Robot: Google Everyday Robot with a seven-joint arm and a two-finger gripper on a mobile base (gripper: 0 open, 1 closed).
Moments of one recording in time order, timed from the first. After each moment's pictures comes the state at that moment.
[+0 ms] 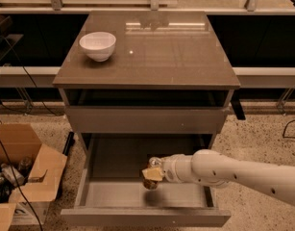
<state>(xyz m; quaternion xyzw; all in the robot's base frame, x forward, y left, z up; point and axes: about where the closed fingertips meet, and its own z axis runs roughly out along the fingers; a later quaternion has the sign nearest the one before) 0.532 -0.038 0.511 -0.31 0.86 0.25 0.32</state>
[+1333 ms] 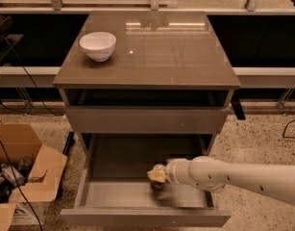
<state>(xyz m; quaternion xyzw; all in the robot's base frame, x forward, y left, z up) 0.554 -0.064 0.453 -0.27 0.88 0.21 0.33</state>
